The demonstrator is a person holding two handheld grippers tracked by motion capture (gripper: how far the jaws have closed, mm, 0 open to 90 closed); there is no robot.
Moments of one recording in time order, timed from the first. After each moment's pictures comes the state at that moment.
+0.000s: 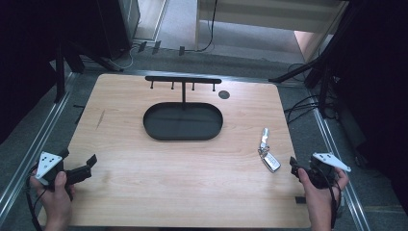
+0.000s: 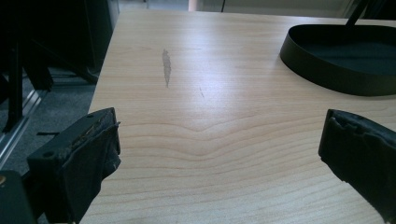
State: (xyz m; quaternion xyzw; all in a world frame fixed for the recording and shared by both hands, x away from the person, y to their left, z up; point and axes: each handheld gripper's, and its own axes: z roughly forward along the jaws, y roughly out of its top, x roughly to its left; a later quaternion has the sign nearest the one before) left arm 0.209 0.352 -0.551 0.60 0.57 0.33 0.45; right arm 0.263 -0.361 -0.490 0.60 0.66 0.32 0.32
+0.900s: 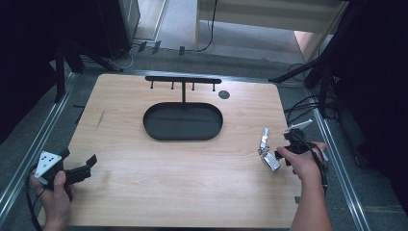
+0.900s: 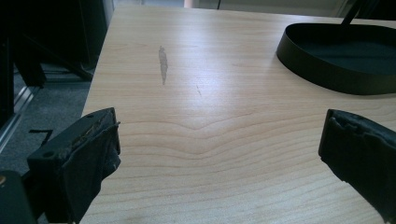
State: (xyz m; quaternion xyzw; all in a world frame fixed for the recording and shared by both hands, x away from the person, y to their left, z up) left arm 0.210 0.355 -0.551 0.60 0.57 0.32 0.46; right arm 0.355 -0.313 -0.473 0.65 0.75 0.07 0.13
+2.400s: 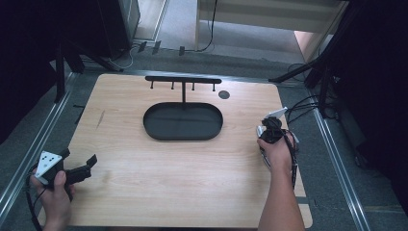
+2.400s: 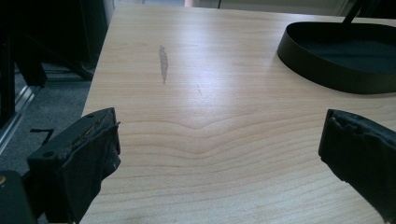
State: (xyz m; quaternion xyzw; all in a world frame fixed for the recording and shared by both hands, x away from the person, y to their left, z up) left arm 0.210 0.354 -0.551 0.60 0.57 0.32 0.46; right arm 0.413 -0.256 -0.497 0.68 0.72 0.07 0.08
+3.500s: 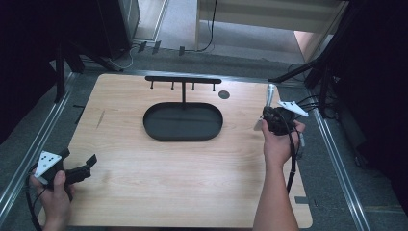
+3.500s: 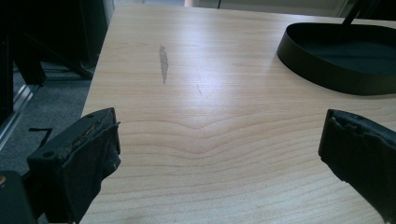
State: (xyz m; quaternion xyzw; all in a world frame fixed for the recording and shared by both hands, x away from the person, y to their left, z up) left arm 0.211 0.355 -0.551 0.60 0.57 0.32 0.46; right arm 0.384 -0.250 -0.439 0.59 0.62 0.41 0.33
